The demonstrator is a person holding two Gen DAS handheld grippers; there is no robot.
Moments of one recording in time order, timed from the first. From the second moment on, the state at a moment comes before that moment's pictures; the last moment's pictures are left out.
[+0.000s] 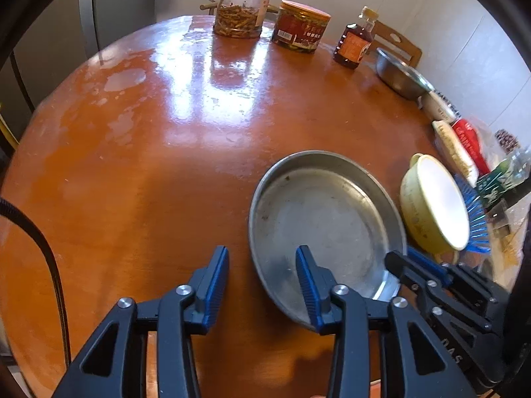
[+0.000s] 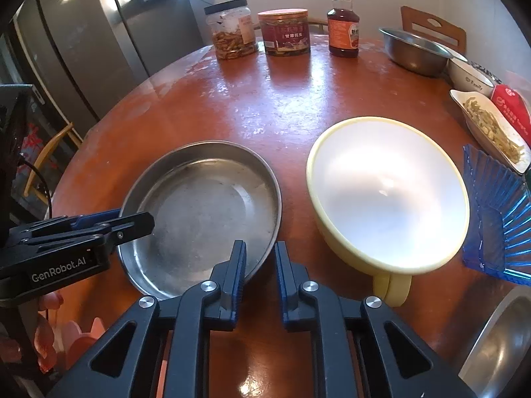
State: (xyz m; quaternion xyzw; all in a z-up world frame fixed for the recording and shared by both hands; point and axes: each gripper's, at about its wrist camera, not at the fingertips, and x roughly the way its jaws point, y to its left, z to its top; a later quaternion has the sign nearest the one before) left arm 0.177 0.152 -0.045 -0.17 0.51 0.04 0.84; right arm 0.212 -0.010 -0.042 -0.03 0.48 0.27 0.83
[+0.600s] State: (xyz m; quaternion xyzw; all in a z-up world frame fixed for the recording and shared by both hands) left arm 0.156 0.139 -0.017 -0.13 0.48 0.06 0.86; right arm 0.204 -0.014 -0.024 -0.02 0.46 0.28 0.84
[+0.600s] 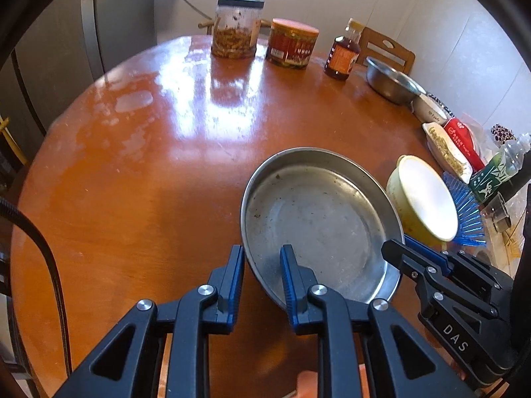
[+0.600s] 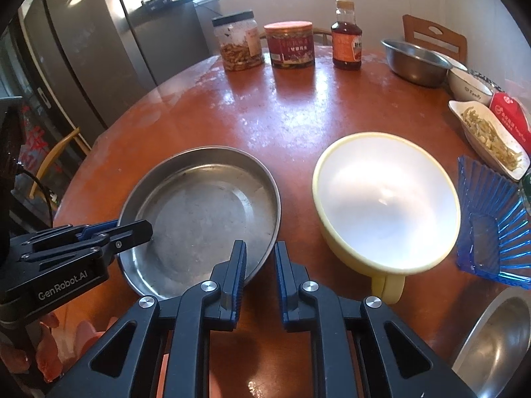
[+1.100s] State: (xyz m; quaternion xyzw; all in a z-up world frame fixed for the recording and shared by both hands) left arm 0.130 0.122 0.023 -0.11 0.45 0.06 0.88; right arm 0.183 -0.029 0.010 -0.01 0.43 0.29 0.85
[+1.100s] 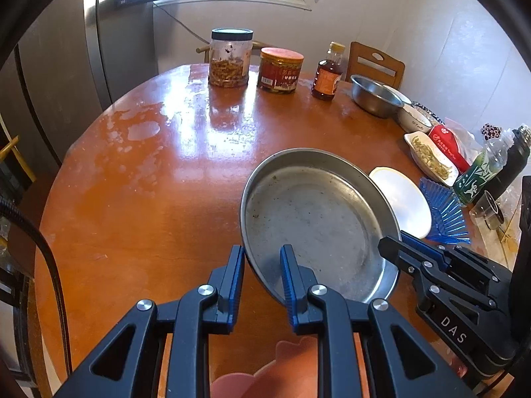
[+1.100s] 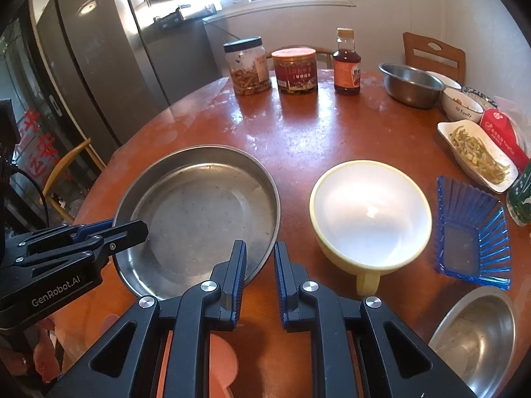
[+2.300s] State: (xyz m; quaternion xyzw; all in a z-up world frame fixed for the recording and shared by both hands) left arm 0.030 0.094 0.028 -0.11 0.45 0.06 0.89; right arm 0.090 -0.059 0.026 -0.04 0.40 0.33 0.85
